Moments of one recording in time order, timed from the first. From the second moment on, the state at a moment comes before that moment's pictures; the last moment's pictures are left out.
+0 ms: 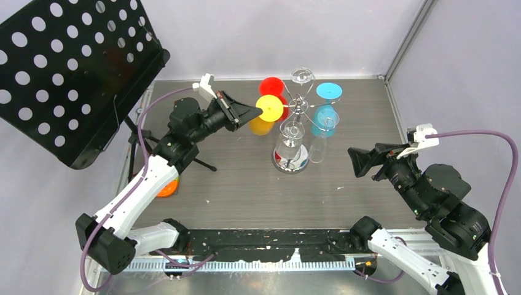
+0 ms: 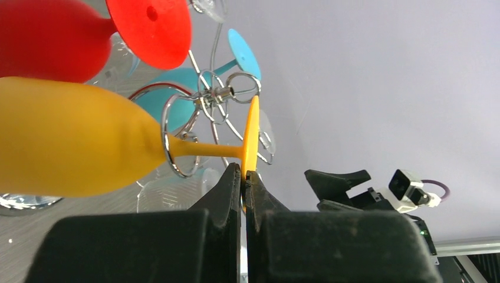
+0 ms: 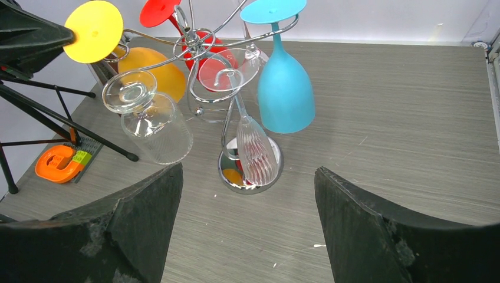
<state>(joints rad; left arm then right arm) -0.54 1.15 1.10 0.04 0.37 -1.14 0.67 0.50 1.23 -0.85 0.34 0.26</state>
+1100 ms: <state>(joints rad) -0.48 1.17 1.19 -0.06 0.38 -1.10 0.67 0.50 1.23 -0.85 0.34 0.26</state>
